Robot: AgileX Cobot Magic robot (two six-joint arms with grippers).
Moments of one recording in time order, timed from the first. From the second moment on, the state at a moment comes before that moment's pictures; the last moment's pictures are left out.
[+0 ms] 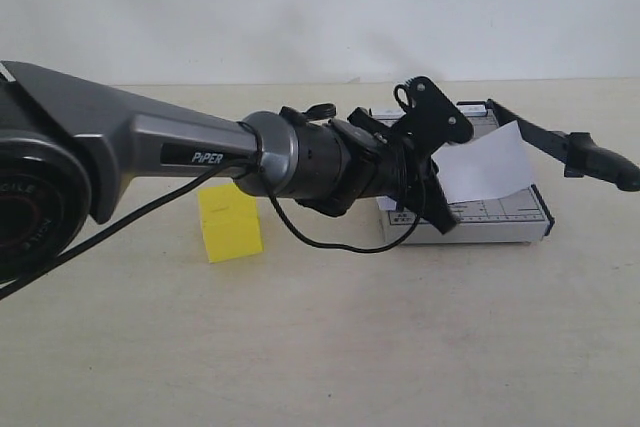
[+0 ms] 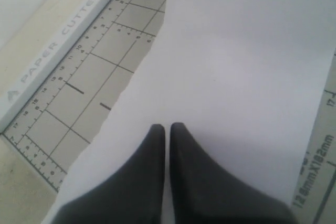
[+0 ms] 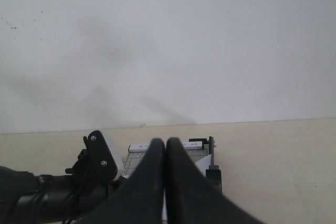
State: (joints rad) left arm -0.65 2.39 -1.66 -1.42 -0.13 2.39; right arm -0.01 0.38 -0.31 1.37 0.19 -1.20
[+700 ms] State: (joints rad) left arm -0.66 2.32 -1.52 -1.40 -0.24 2.48; right arm -0.01 0.38 -0.31 1.37 0.19 -1.20
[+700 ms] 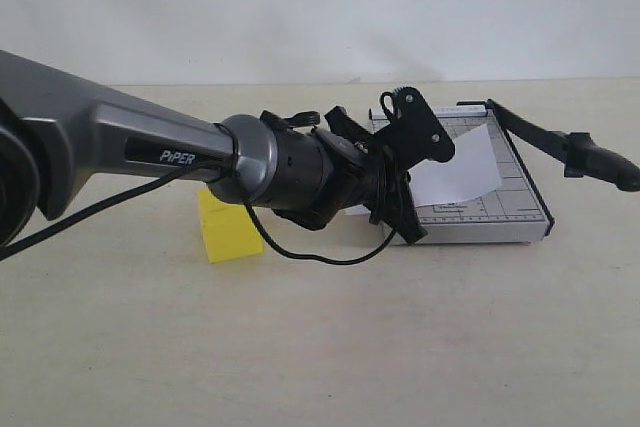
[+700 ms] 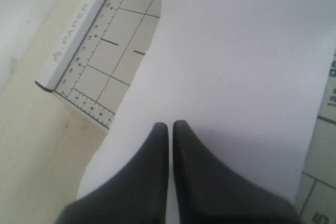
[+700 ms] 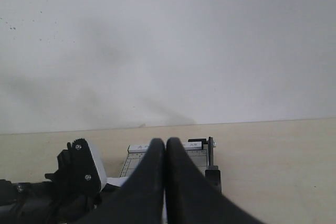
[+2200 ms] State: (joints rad) left arm -0.71 2.32 -1.52 -1.39 -0.14 2.48; right arm -0.01 0.38 -0.31 1.37 0.16 -1.20
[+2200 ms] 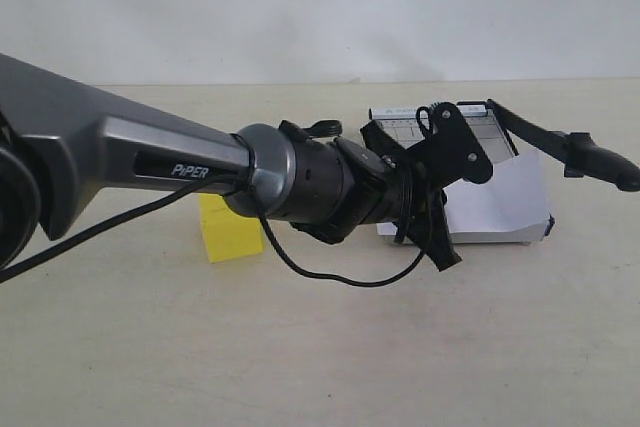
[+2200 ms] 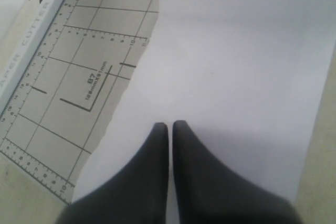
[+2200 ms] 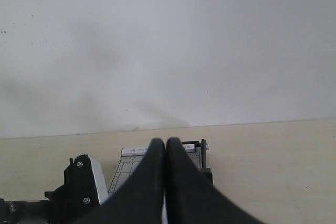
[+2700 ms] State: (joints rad) left arm -0.71 2.38 -1.63 -1.39 -0.17 2.48; right arm -0.01 0.38 -0.31 1.37 0.16 -1.20
